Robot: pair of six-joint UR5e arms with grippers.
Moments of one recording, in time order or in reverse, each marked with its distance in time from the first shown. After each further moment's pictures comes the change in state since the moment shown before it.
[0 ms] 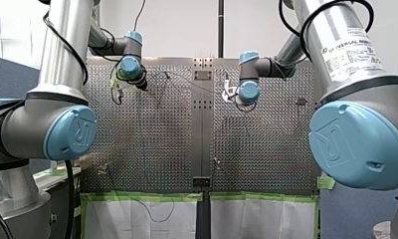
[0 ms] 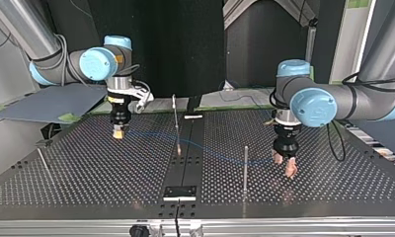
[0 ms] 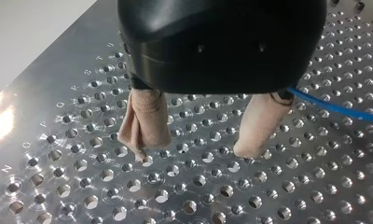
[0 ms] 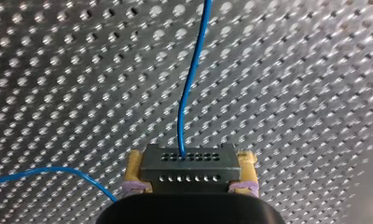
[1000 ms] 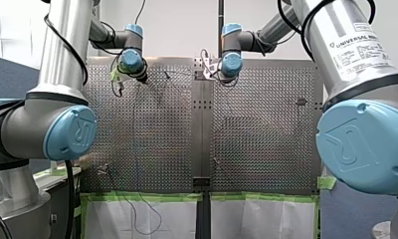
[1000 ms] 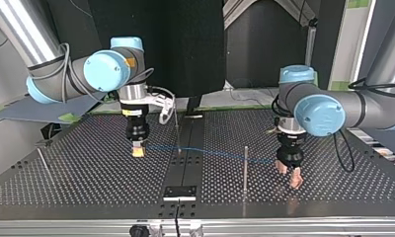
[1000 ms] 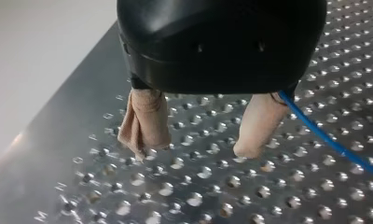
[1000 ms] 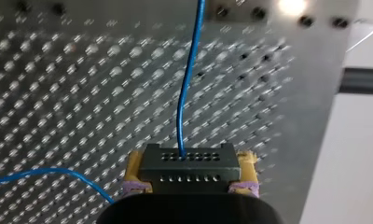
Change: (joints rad) left arm -0.002 0.000 0.075 -0.043 -0.017 0.022; right arm 0.120 -0.001 -0.278 0.274 -0.001 -0.101
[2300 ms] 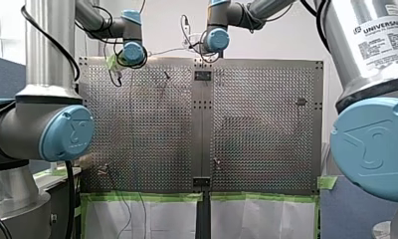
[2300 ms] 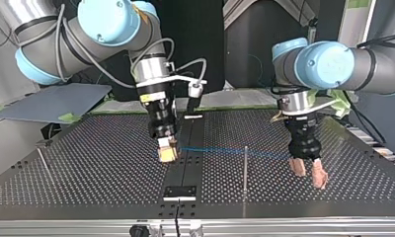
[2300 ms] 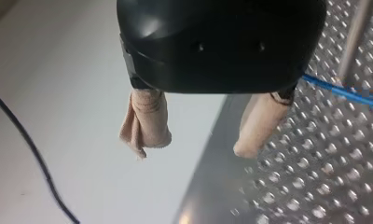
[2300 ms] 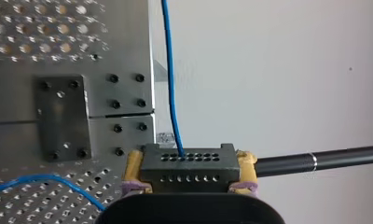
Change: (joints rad) left arm -0.057 0.174 -0.145 0.226 -0.176 -0.015; right arm 0.144 -0.114 -0.026 -0.113 -0.074 -0.018
